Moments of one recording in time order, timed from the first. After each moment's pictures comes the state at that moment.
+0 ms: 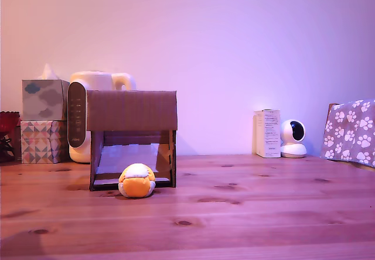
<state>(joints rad) 0.00 0.00 0.03 -0.15 0.01 0.00</state>
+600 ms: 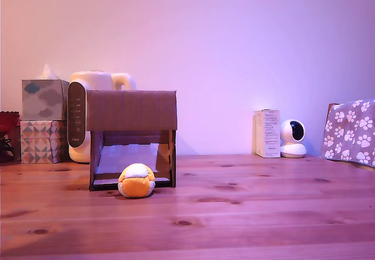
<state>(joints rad) 0.00 0.00 0.04 -0.03 0.18 -0.17</state>
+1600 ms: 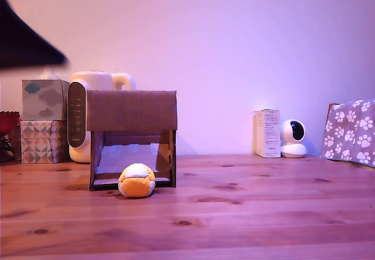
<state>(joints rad) -0.45 0.77 0.26 0.26 0.36 -0.21</state>
